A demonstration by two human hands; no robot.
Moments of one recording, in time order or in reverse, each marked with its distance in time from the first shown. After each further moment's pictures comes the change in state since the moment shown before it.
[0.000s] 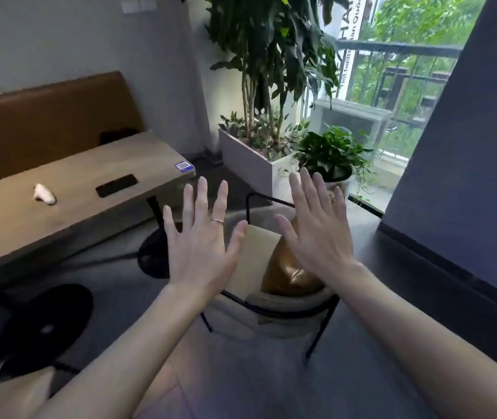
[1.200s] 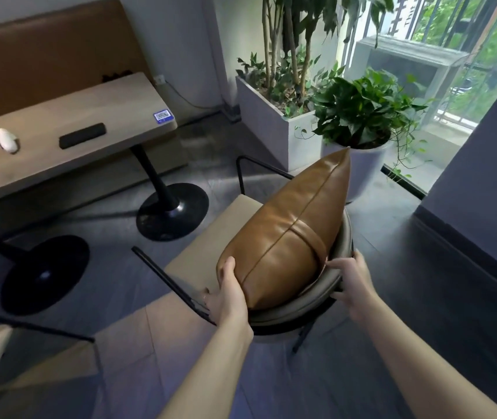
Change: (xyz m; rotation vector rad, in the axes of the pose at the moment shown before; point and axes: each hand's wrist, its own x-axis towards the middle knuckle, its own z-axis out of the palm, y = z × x) left_hand -0.001 0.135 0.281 -1.234 0.142 -1.770; right_hand -0.053 0.241 0.221 1.188 -0.525 1.301
